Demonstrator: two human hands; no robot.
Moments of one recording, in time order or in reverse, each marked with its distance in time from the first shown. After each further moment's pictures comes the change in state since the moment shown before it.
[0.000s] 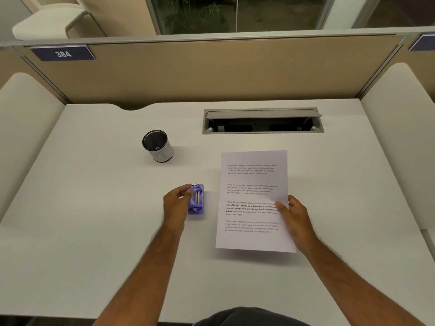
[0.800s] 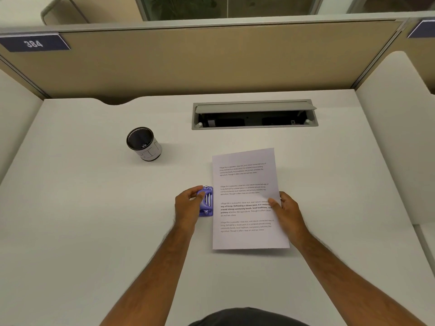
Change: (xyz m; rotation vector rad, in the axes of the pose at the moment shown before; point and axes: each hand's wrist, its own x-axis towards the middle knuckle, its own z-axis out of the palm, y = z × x) left_hand -0.011 -0.016 0.057 0.053 -0.080 -0.080; right_hand 0.028 0.015 -0.006 -0.106 -0.026 0.011
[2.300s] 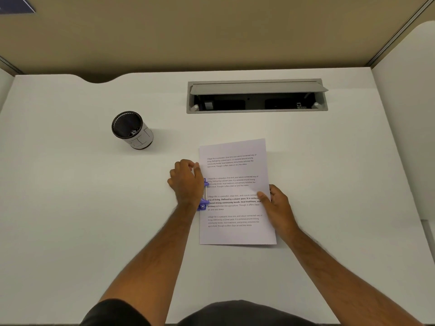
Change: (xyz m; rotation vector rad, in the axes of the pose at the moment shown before) left_hand 0.052 0.010 0.032 0.696 0.284 0.315; right_hand 0.010 0.004 0.033 0.016 -0.043 0.010
